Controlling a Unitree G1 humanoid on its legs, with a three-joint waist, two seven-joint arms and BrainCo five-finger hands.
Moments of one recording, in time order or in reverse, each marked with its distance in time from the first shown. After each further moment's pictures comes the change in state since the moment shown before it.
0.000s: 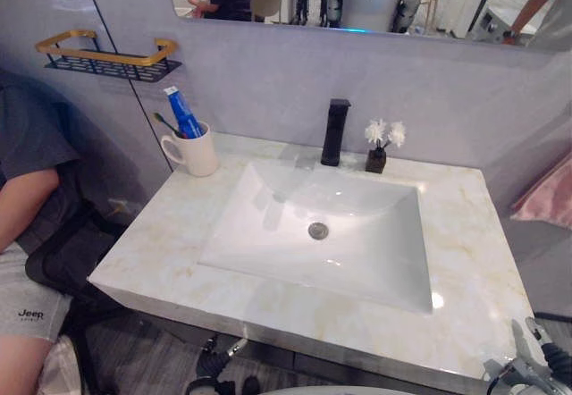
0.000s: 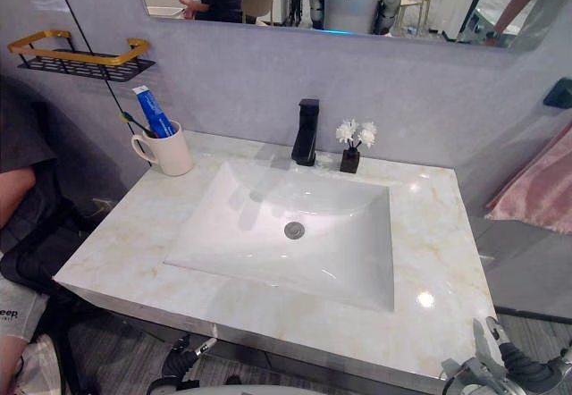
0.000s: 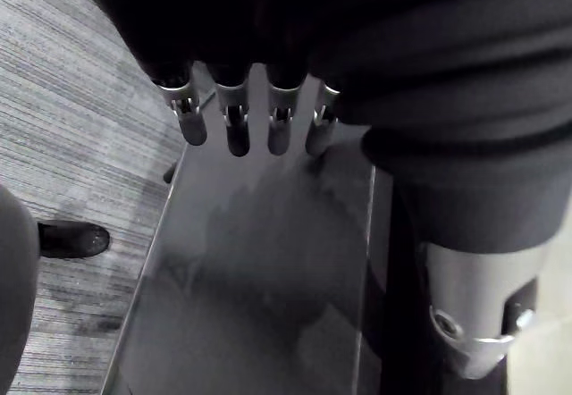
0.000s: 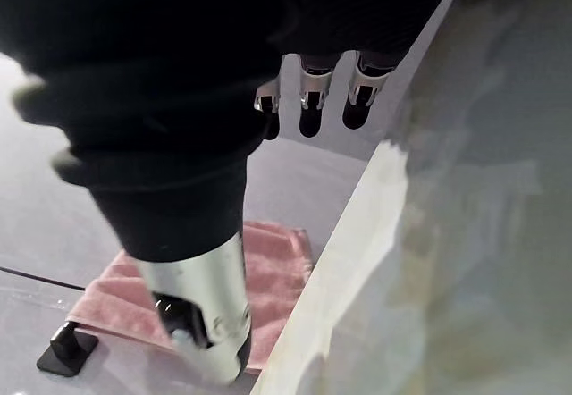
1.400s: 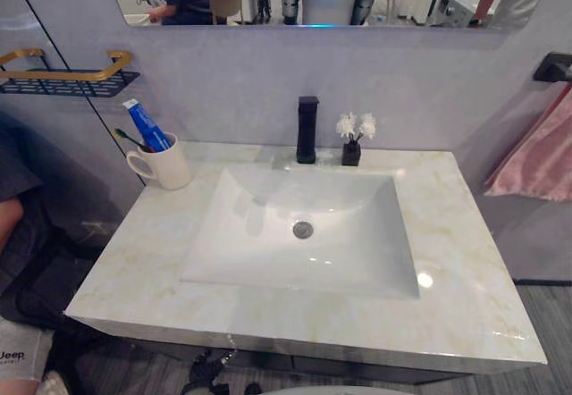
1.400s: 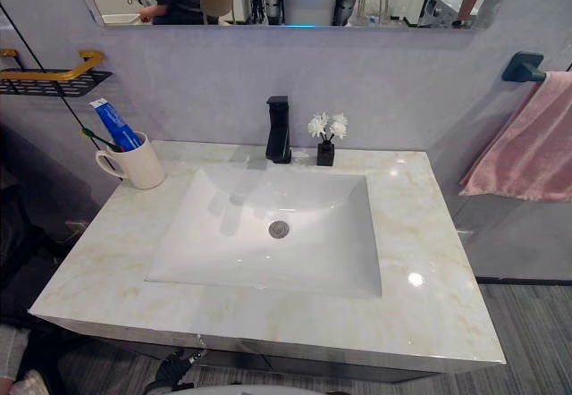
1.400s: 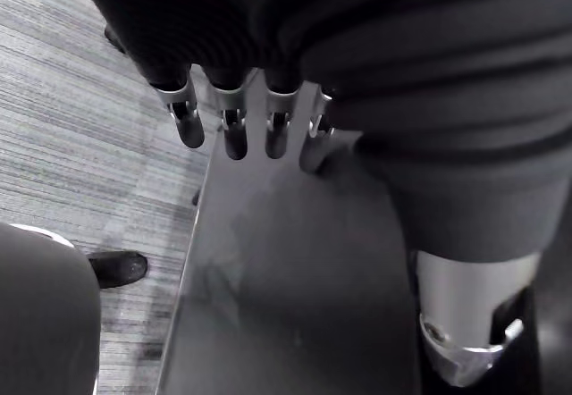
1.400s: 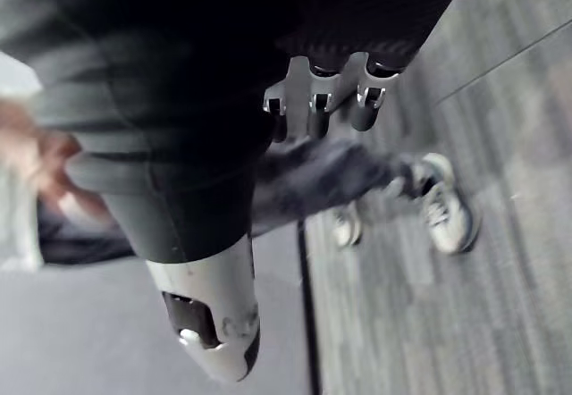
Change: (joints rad) left arm -0.078 0.029 -0.025 0.148 -0.059 0.073 0.062; right arm -0.032 0.008 -0.386 0.613 0.676 -0.131 0.009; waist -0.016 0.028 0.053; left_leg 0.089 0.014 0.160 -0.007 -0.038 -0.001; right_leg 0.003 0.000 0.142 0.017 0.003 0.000
